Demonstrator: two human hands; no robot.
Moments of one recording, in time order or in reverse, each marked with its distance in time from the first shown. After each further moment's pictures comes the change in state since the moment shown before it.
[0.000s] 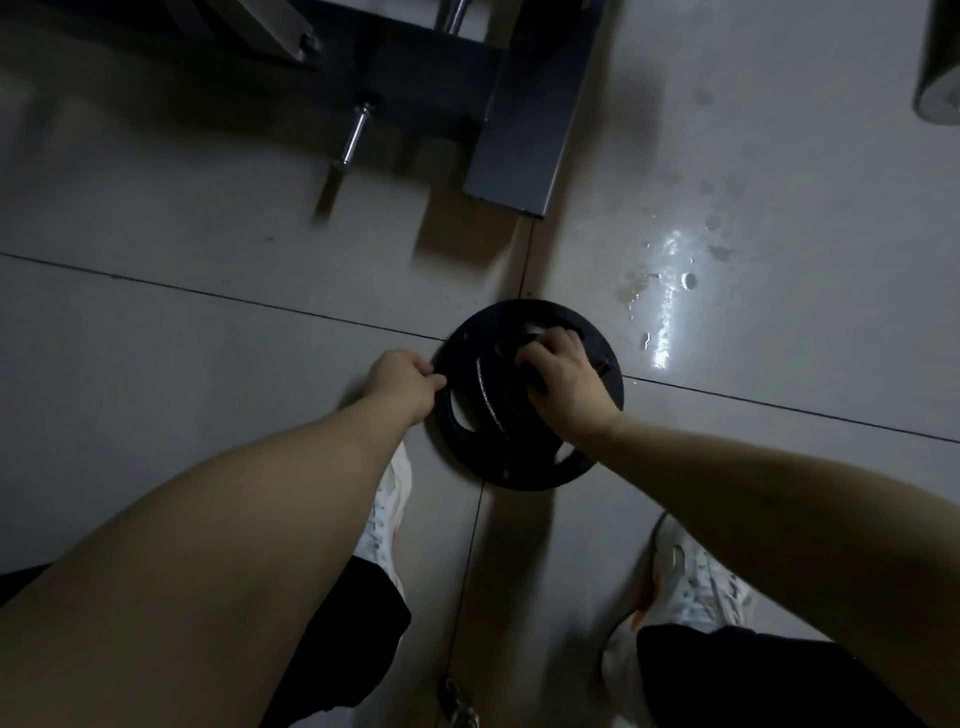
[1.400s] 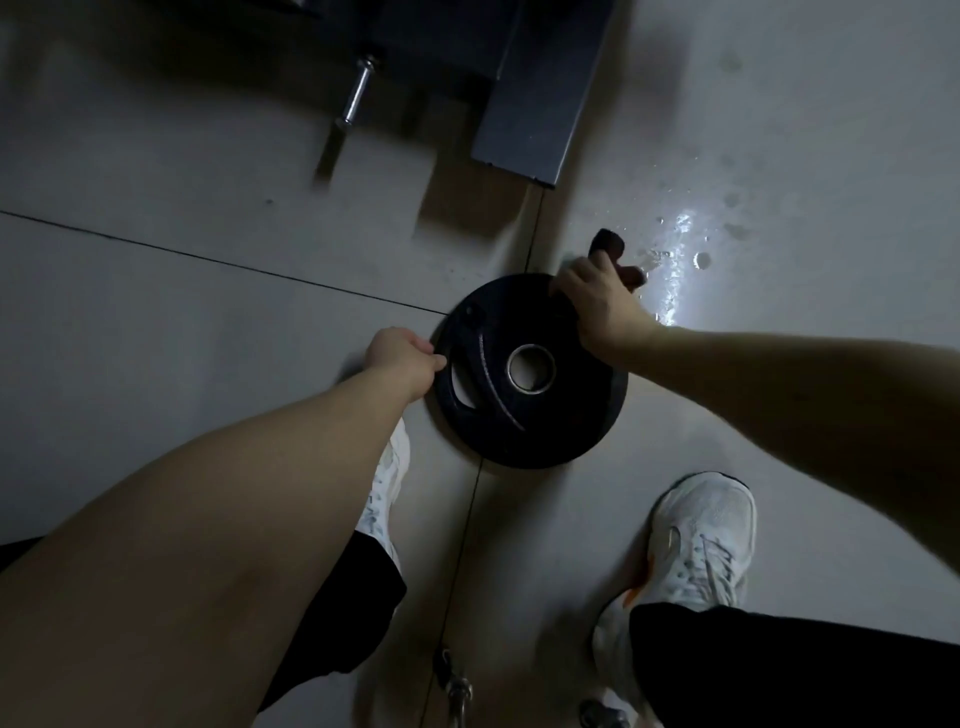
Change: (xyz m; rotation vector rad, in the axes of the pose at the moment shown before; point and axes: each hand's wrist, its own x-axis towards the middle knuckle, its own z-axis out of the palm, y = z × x) left_hand -0.020 0.006 -0.006 -0.115 0.005 -0.106; right_hand 0.049 0.048 -0.035 -0.181 -0.013 -0.274
